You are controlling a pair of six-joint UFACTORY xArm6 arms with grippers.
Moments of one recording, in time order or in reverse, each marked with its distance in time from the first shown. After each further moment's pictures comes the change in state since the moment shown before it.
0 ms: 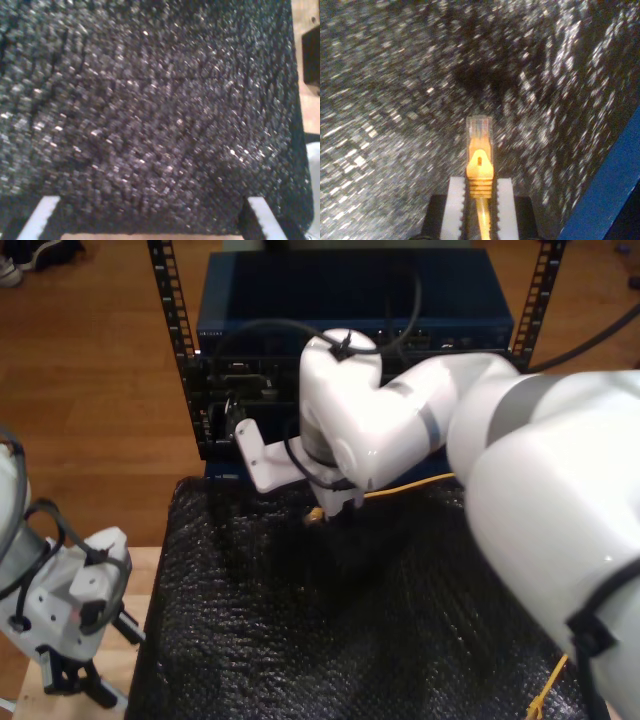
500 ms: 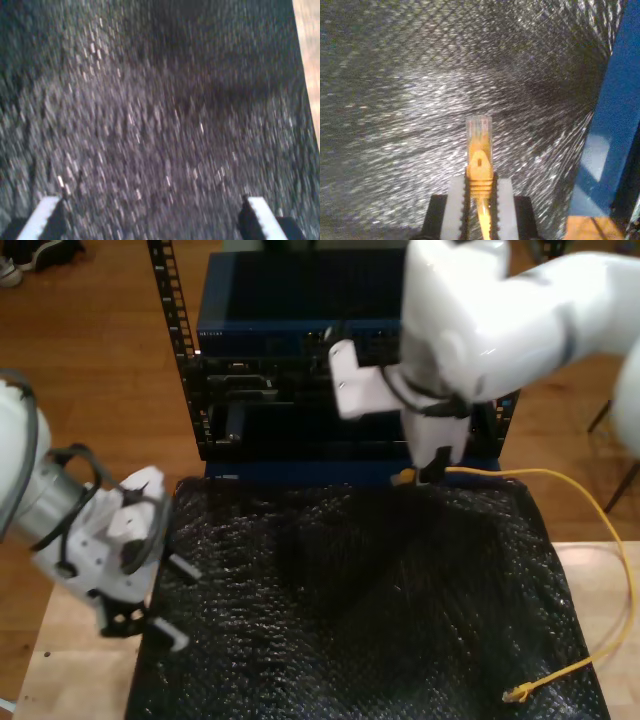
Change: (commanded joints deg) left arm -9.1 0.1 -4.9 -12.6 2.0 -2.2; right arm -9.1 -18.2 1.3 6.0 18.5 3.0
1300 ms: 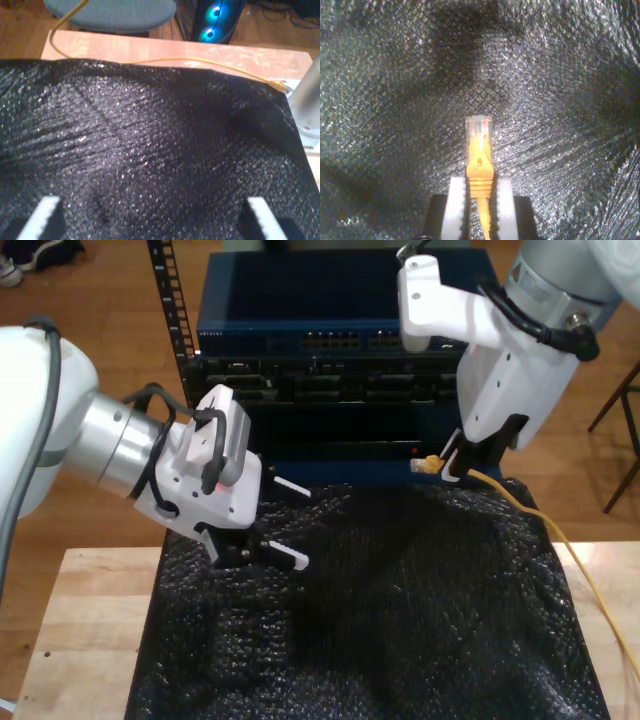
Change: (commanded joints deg) left arm -8.3 0.2 -2.6 -21.1 0.1 -0.5; right arm -4.2 -13.6 -0.3 17.1 12.7 0.2
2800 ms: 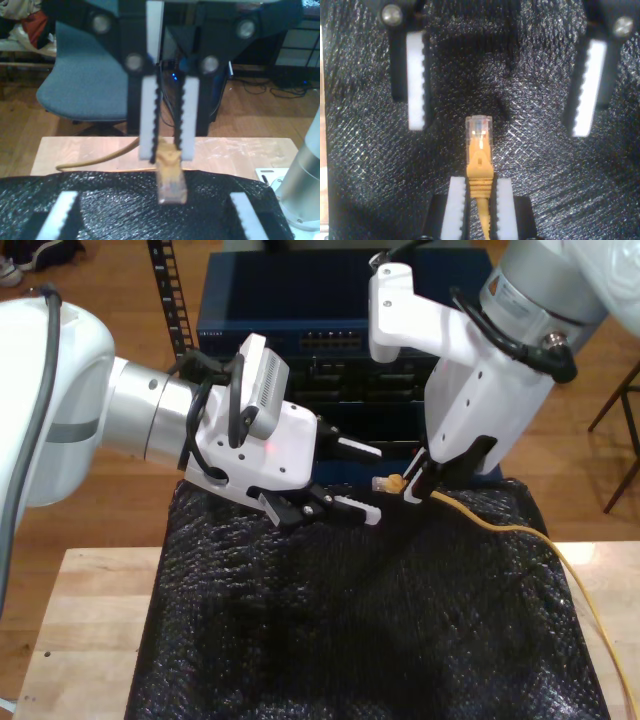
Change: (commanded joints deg) left arm -5.0 -0.6 -1.9 -12.0 4.5 -0.5; right arm 4.0 -2.4 3.0 2.8 -1.2 3.6
